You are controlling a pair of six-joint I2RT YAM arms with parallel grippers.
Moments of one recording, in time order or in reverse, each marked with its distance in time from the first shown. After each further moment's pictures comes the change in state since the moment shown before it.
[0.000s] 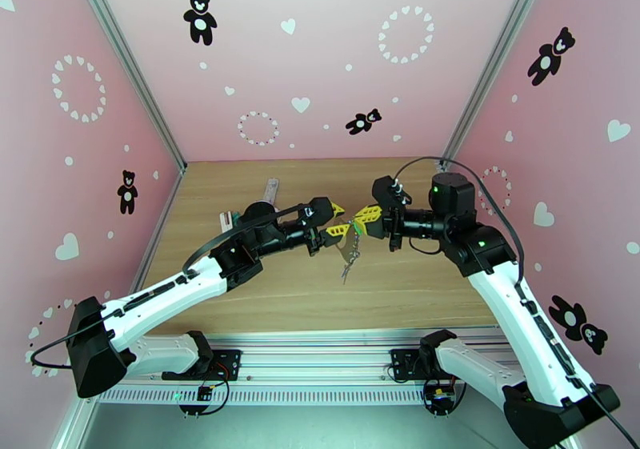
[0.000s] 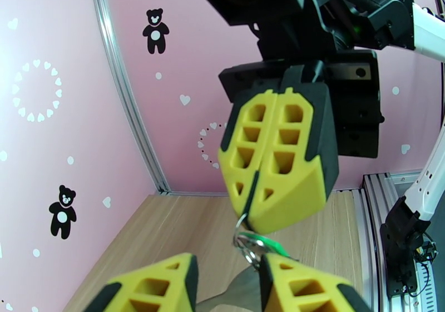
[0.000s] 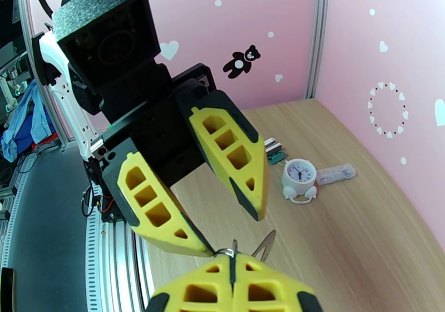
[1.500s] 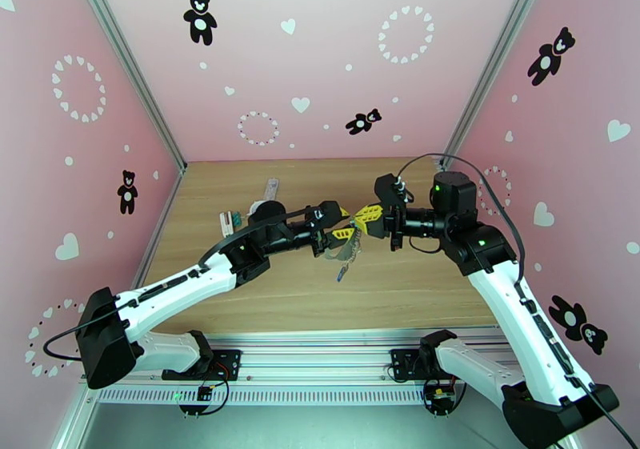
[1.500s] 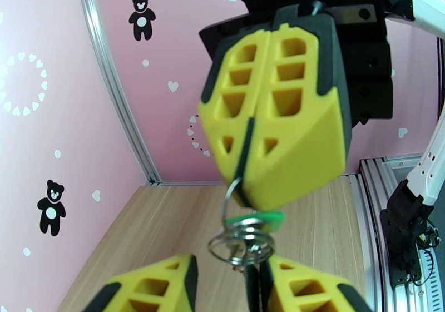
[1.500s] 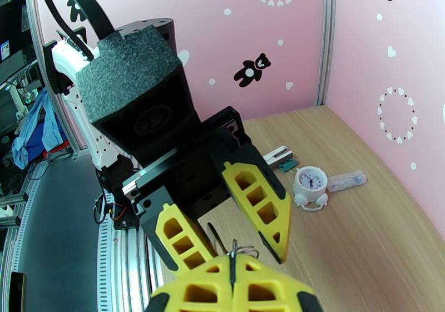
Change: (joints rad) left arm 0.000 0.071 0.012 0.004 0.034 0.029; right arm -0.010 0.003 0.000 0.022 -0.048 0.035
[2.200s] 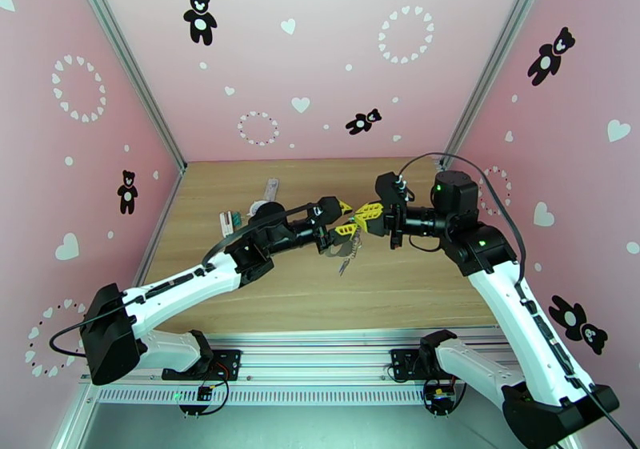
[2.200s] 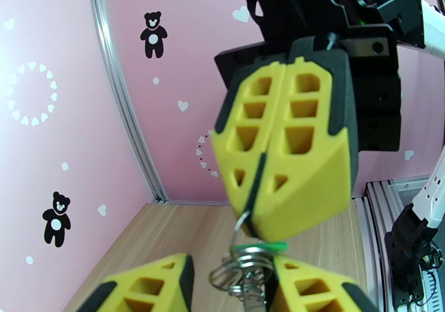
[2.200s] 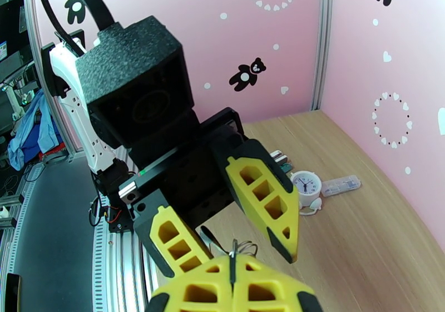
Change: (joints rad) left arm -0.008 0.024 -0.018 0.137 -0.032 -0.052; right arm 0.000 -0.003 -0.001 0.030 0.014 0.008
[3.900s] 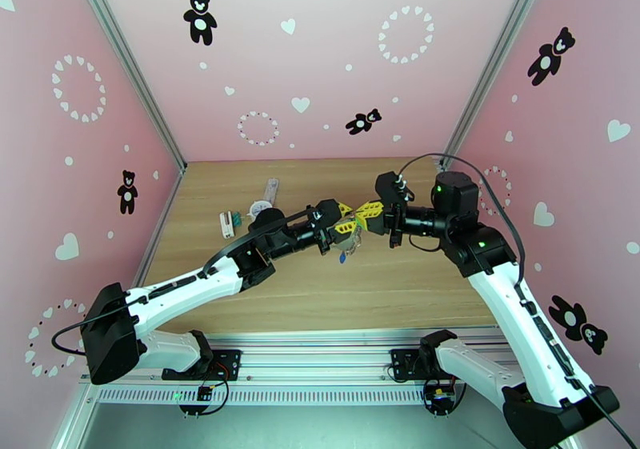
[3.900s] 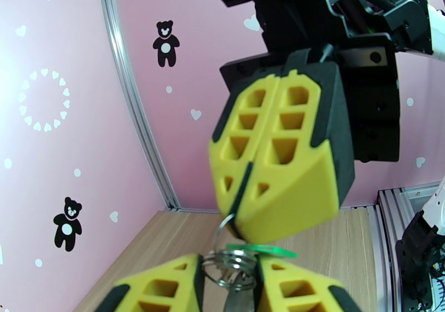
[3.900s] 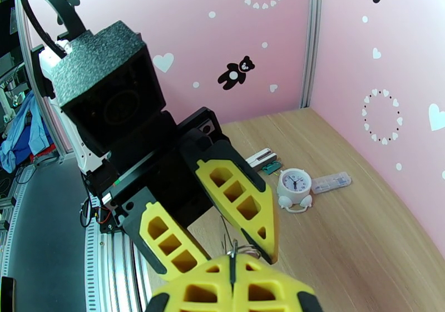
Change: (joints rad) left arm -0.026 0.000 -0.039 0.088 -0.071 0.012; right arm 0.000 -0.006 -0.013 0.020 0.037 0.007
